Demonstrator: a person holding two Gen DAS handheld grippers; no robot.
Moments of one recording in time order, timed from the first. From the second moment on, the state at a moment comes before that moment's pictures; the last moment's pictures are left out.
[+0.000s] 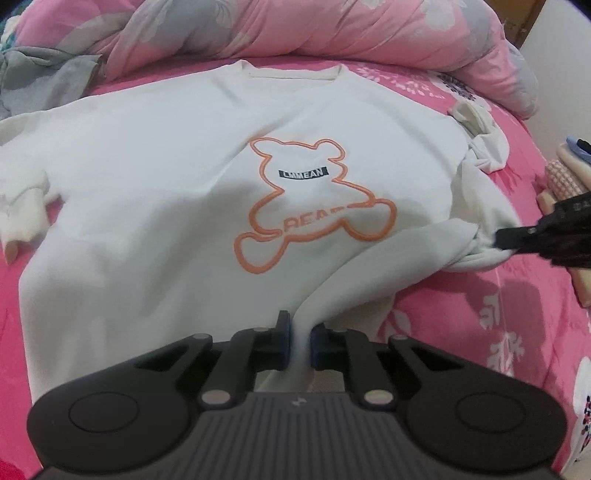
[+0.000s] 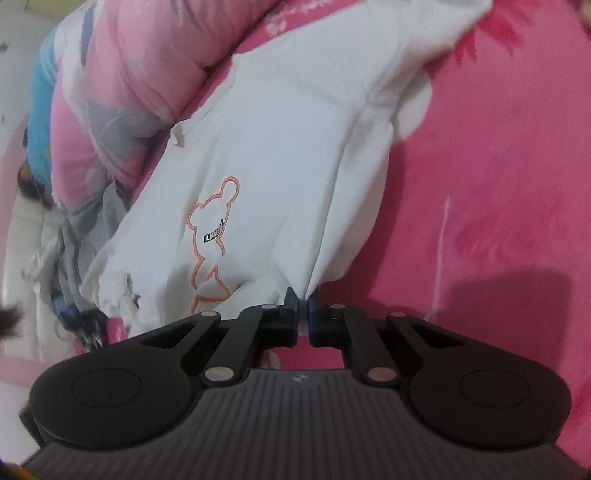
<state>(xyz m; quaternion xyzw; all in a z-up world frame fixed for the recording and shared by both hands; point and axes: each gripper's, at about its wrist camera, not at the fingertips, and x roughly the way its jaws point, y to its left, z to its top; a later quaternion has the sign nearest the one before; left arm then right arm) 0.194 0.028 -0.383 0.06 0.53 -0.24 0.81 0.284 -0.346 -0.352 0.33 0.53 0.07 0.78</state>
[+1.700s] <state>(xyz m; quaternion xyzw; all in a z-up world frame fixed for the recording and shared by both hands) 0.120 -0.001 -0.396 0.19 0.49 -0.28 0.80 0.289 -0.278 -0.410 0.33 0.57 0.13 0.74</state>
